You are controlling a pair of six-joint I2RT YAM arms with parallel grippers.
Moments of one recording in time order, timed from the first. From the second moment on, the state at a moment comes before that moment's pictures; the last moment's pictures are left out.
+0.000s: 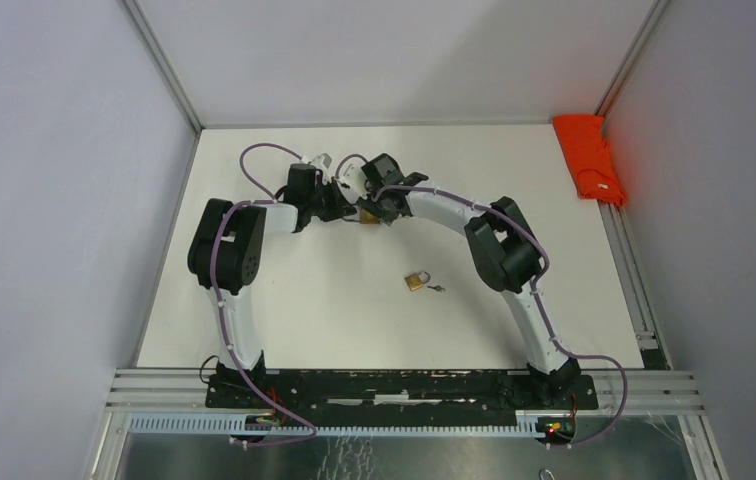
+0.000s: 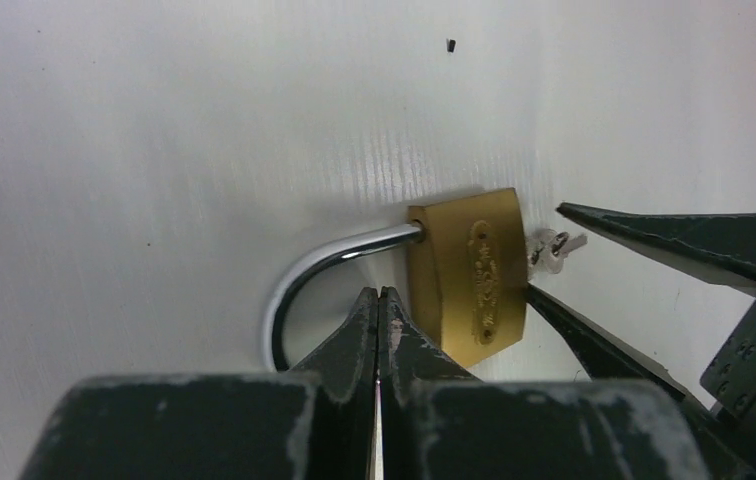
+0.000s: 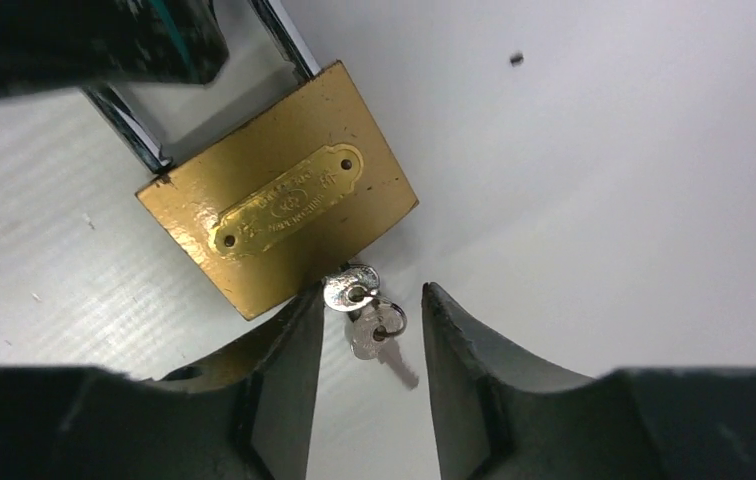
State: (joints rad) left arm -0.23 2.03 1.11 0.25 0.40 -0.48; right arm 0.70 2.29 1.78 -0.44 0.14 -0.43
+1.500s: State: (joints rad) left arm -0.24 1.92 1.03 0.21 0.34 -0.48; right arm 0.53 2.06 1.38 -0.18 -0.52 0.09
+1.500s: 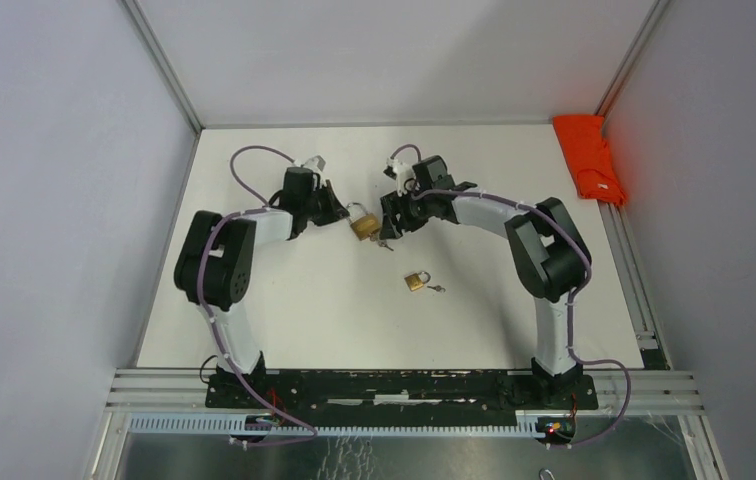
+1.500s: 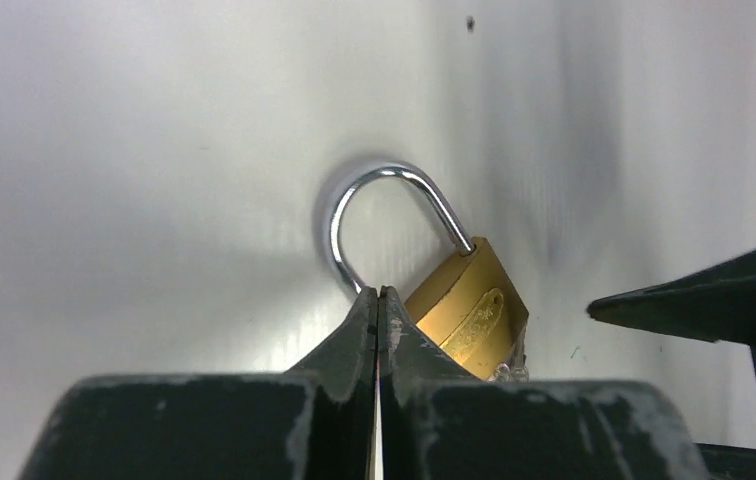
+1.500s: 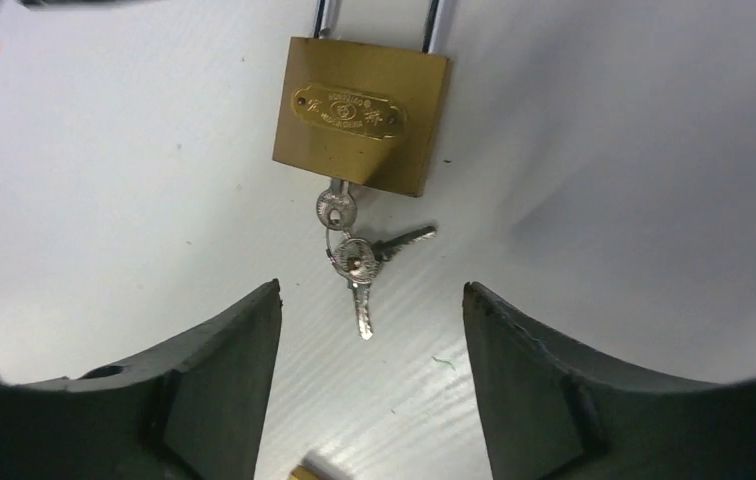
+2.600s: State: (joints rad) left arm -0.23 1.25 0.97 -0.10 -0.28 -0.58; right arm 0.78 2.38 1.97 -0.58 0.10 -0.14
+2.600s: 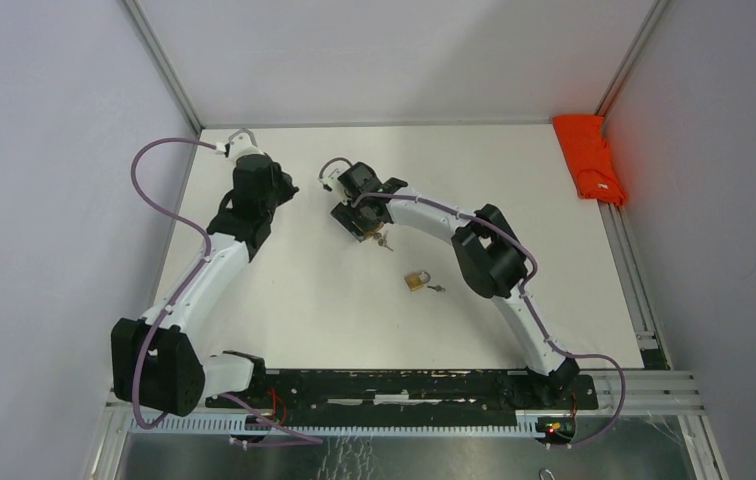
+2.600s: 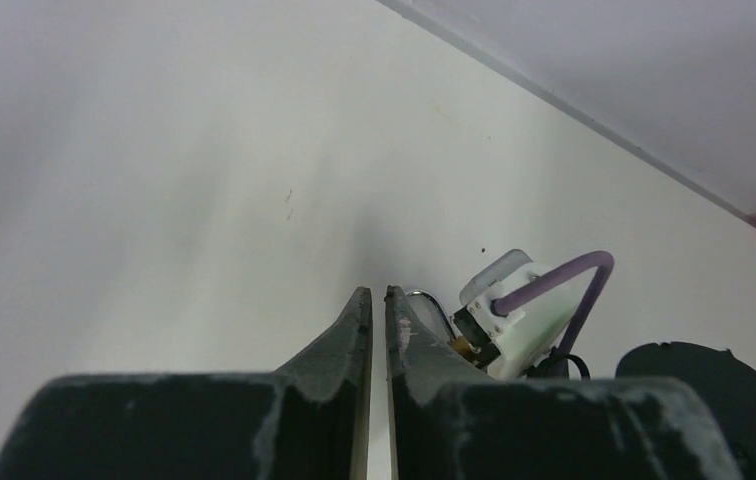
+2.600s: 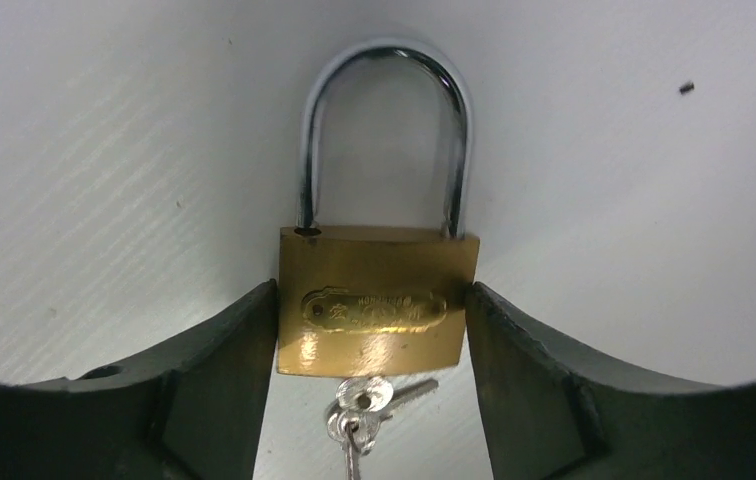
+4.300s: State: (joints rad) left arm -0.37 1.97 1.07 0.43 0.43 -0.58; right arm 0.46 2.17 1.54 -0.21 -0.67 0.19
